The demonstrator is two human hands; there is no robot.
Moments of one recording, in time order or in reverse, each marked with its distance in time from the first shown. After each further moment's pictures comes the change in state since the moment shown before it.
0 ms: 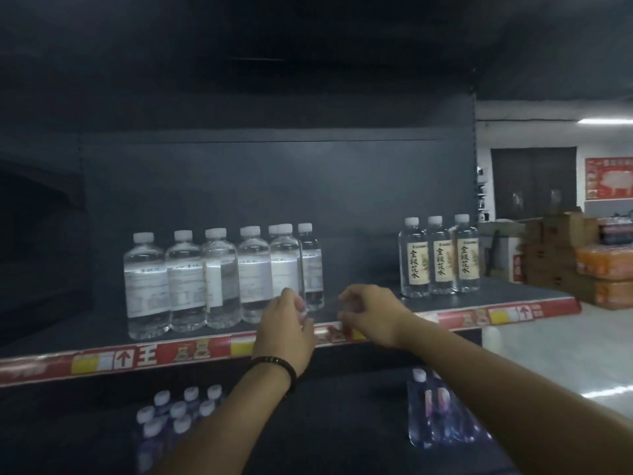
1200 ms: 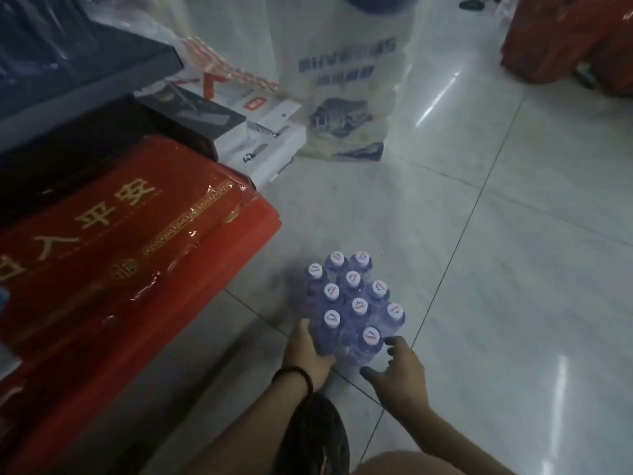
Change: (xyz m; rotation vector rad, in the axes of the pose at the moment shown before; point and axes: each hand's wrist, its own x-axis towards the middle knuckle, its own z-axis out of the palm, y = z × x) left_hand -0.639 0.061 0.500 -0.283 -1.496 -0.337; right_hand -0.723 0.444 0.249 0.134 0.284 1.569
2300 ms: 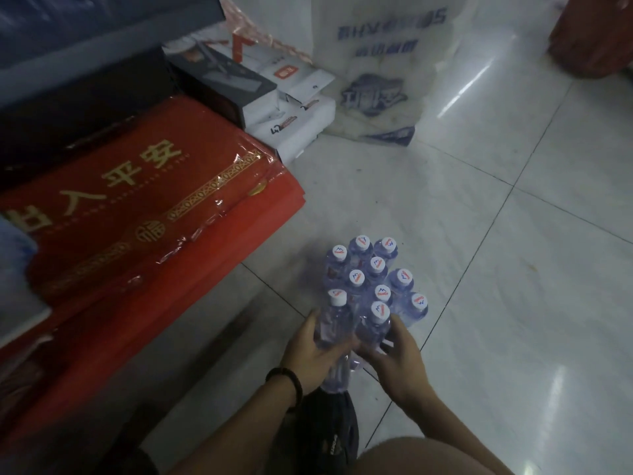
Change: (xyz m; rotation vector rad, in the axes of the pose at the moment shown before) left_hand -0.014 -0.044 -0.013 -0.434 -0.093 0.120; right_hand -0.016 -0.031 0.010 0.364 -0.145 -0.254
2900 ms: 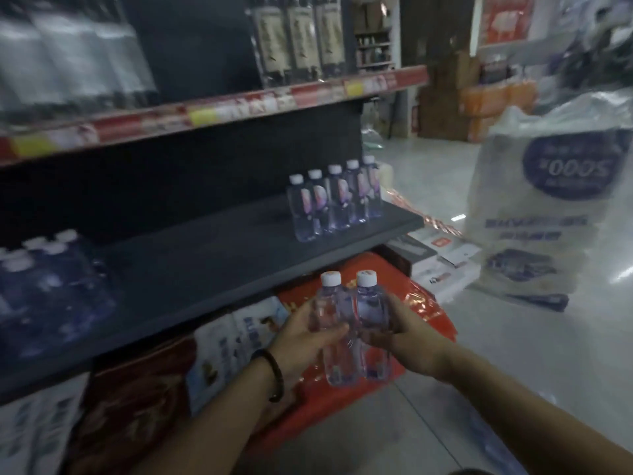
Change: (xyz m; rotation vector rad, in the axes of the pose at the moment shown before) left_hand -0.254 0.235 -0.234 -0.031 0.372 0.382; right_hand -0.096 -0.365 0.103 -0.101 -0.701 -0.551
